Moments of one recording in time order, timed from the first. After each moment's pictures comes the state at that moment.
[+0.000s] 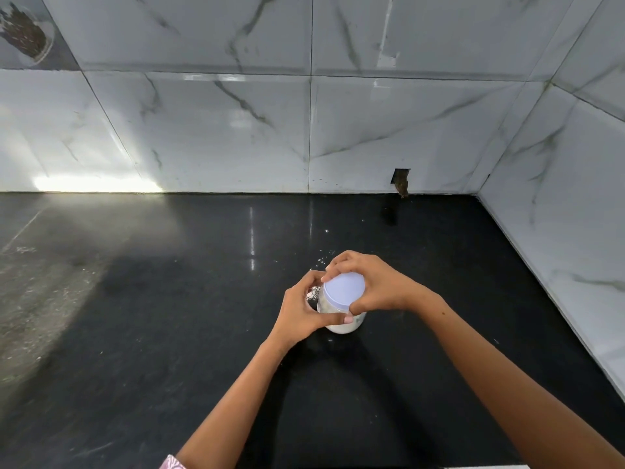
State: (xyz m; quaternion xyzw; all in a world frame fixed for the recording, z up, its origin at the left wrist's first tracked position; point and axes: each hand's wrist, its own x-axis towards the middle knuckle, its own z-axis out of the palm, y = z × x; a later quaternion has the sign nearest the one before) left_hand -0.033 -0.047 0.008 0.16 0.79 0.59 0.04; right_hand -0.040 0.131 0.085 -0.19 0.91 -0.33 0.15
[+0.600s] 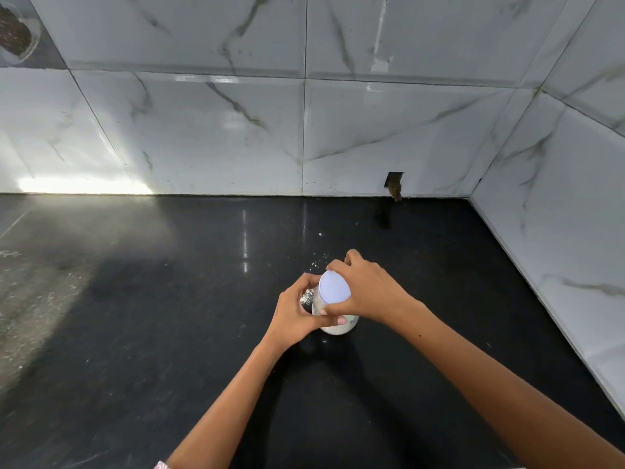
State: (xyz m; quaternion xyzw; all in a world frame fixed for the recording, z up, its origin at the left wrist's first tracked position) left_hand -0.040 -0.045 0.005 0.14 0.78 0.61 0.06; right_hand -0.034 0.112 0.087 -0.11 0.99 -0.10 0.06
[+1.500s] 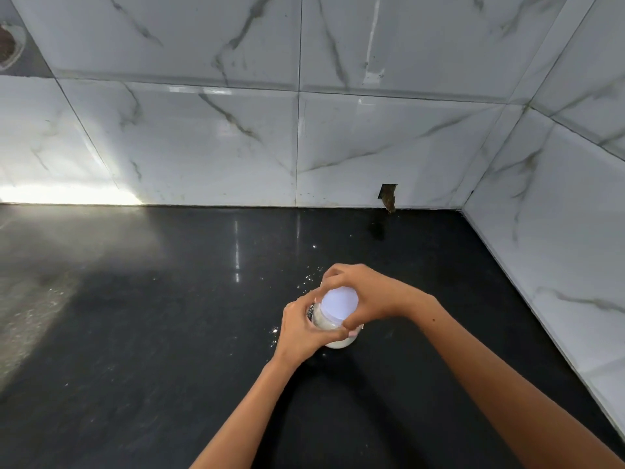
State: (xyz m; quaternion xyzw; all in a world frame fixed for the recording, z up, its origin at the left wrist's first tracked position) left_hand -0.041 -0.020 0.001 0.13 0.77 0.62 0.01; right_hand -0.053 0.133 0.115 -0.23 0.93 -0.23 0.19
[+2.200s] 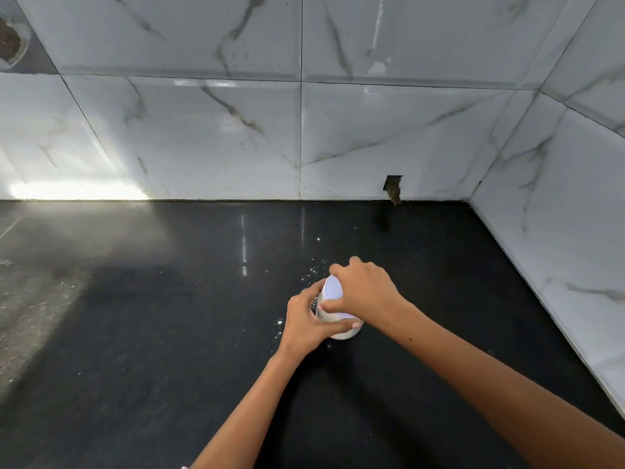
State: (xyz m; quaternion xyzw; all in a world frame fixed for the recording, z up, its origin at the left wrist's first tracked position) left_hand -0.040 -0.019 -0.004 0.14 0.76 0.63 0.03; right_hand -0.049 0.102 0.087 -0.06 1.00 -0.02 0.06
